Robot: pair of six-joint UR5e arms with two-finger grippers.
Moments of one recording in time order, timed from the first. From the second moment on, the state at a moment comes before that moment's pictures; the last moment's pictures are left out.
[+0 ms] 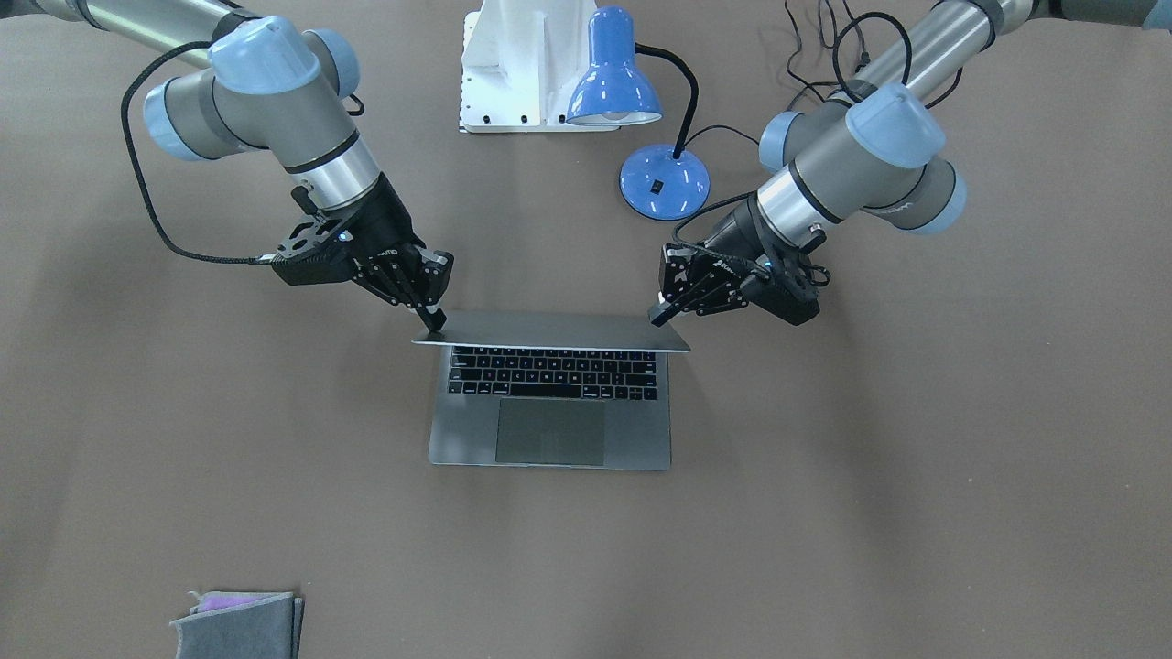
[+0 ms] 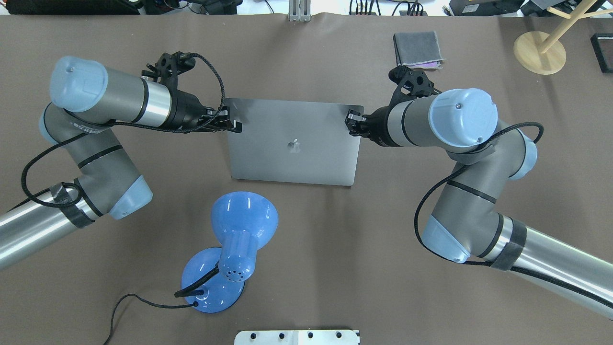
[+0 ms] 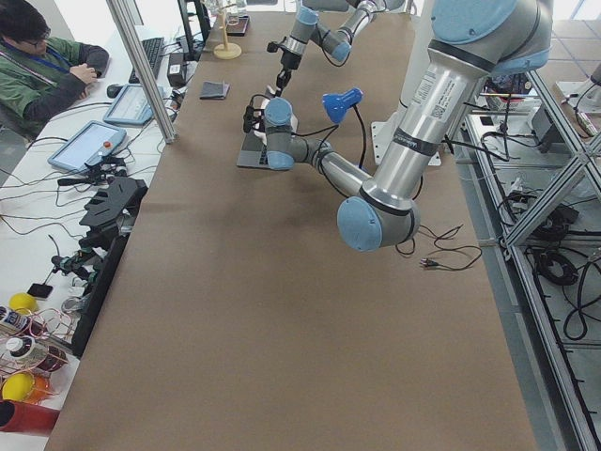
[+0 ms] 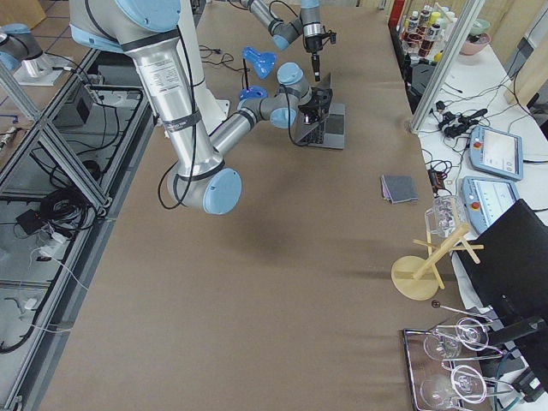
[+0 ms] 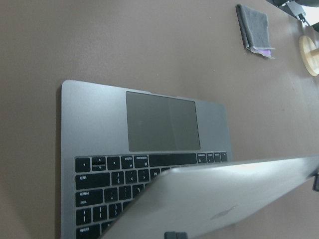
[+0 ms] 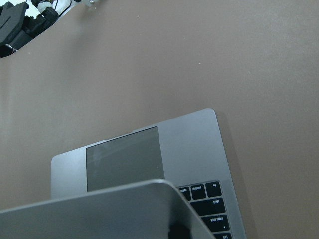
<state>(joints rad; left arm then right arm) -0.75 -2.10 -1.48 -2.56 -2.09 -1.34 0.63 -1.09 1.71 -1.03 1.73 1.56</state>
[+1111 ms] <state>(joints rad) -0.77 -2.19 -1.34 -2.46 -2.04 -1.24 0.66 -1.02 1.58 -1.04 1.71 1.56</state>
